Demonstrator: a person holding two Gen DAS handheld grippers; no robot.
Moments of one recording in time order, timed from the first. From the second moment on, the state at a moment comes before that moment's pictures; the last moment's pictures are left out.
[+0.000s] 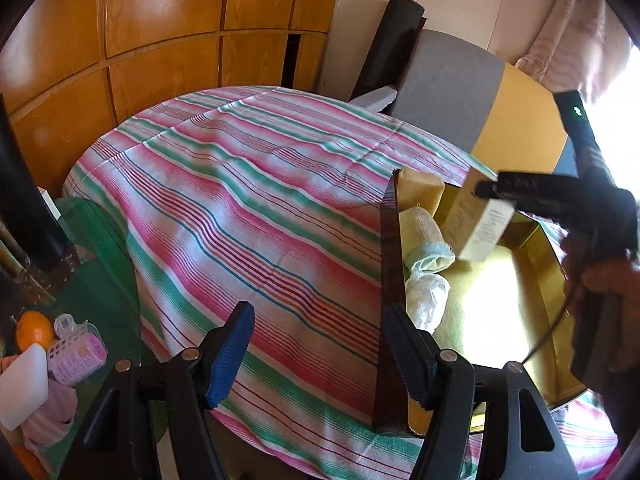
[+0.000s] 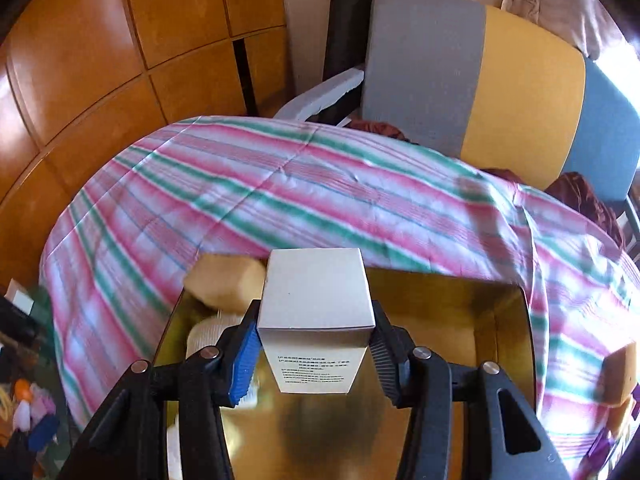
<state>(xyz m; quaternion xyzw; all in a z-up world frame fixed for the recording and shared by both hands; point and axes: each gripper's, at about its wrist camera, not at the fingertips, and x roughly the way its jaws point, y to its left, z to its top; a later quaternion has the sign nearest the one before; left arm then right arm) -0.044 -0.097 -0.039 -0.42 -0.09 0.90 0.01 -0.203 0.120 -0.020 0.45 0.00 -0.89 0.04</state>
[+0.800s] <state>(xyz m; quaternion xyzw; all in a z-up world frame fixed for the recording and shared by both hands) -0.034 -0.075 -0.023 -0.40 -0.07 0.91 0.03 -0.117 0.174 0.006 0.43 -0.07 -0.90 0.08</state>
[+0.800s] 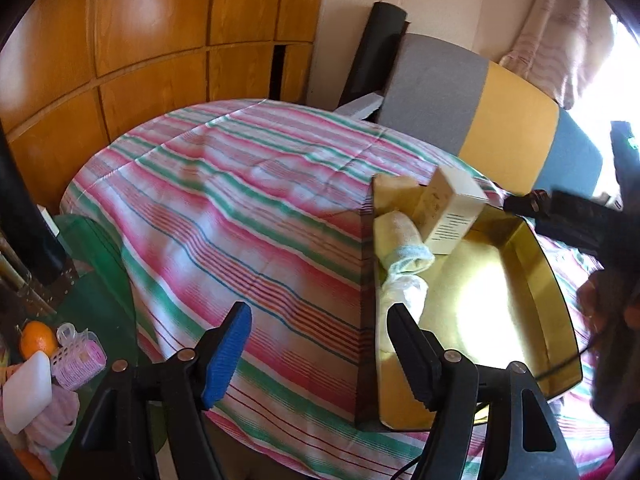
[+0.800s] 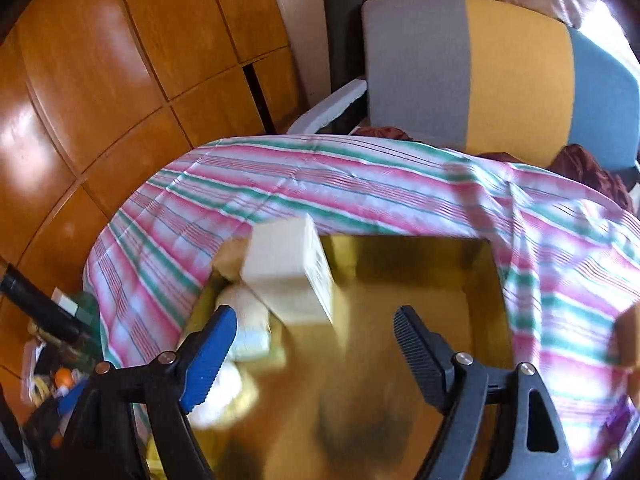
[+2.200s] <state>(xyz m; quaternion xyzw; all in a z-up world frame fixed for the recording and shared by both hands) -0.003 0.068 0.002 -0.37 0.06 0.91 0.17 0.115 0.447 0.010 0.39 -0.15 -0.88 -0.21</state>
